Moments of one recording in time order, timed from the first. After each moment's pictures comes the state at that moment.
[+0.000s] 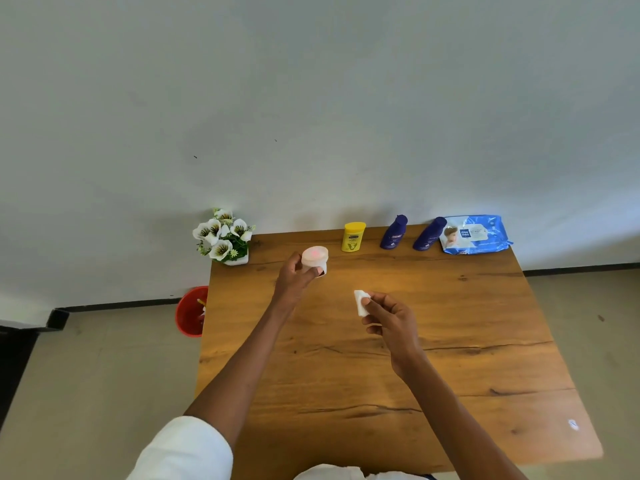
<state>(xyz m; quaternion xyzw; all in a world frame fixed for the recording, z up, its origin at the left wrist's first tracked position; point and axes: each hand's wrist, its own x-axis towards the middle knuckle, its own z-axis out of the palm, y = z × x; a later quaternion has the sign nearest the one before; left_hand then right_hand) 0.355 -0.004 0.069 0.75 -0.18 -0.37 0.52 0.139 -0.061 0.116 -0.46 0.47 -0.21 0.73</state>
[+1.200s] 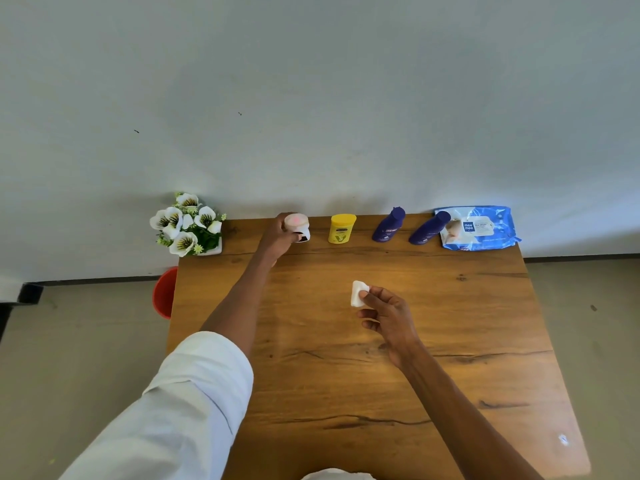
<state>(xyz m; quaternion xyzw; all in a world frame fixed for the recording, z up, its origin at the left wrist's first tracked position) 0.442 -0.104 -0.012 0.81 -0.17 -0.40 0.40 0.148 -0.131 0.061 -0.38 0.51 -0.13 0.76</state>
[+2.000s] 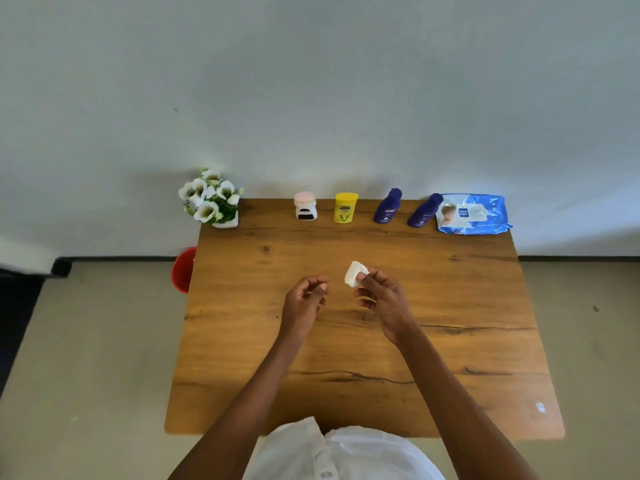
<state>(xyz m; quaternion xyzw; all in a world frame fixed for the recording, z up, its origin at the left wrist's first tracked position) 0.229 0.035 0.077 0.73 -0.07 -0.38 0.56 0.113 -0.101 0.089 -0.42 0.43 -0.12 0.79</state>
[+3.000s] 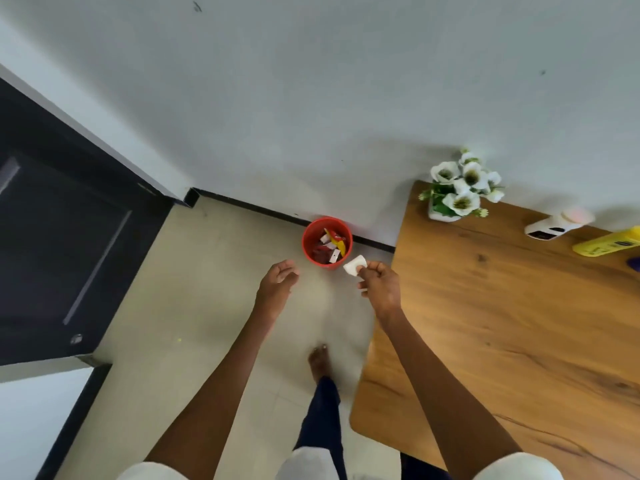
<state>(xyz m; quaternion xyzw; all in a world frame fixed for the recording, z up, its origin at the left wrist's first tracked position) 0.571 0.425 0.014 0.76 0.09 -0.33 0.56 0.476 0.230 0.004 -0.57 0.47 0.00 0.68</state>
